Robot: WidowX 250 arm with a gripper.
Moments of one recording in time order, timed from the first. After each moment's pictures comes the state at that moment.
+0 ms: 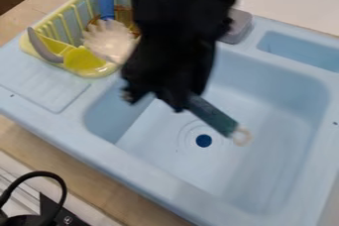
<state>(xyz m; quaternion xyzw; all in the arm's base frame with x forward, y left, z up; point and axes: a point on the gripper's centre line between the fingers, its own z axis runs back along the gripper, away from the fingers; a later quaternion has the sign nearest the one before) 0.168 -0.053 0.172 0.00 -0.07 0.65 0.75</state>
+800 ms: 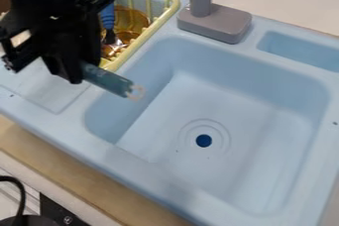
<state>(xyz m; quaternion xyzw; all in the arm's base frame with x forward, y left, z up) 0.149 0.029 0.180 0.02 -0.04 0.71 0.70</state>
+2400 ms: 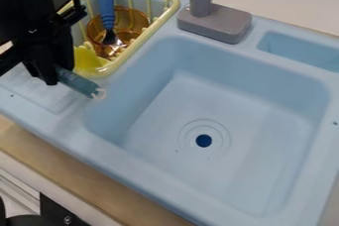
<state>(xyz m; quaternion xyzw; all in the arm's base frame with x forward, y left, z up) 0.157 0.084 0.148 0.03 -0.06 0.71 0.70</state>
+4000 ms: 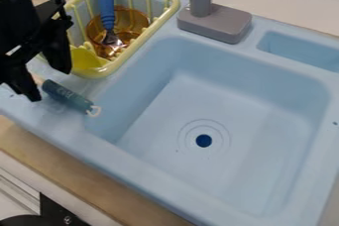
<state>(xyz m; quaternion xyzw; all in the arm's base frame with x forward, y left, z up) 0.152 0.100 0.133 0.00 -0.07 0.72 0.69</state>
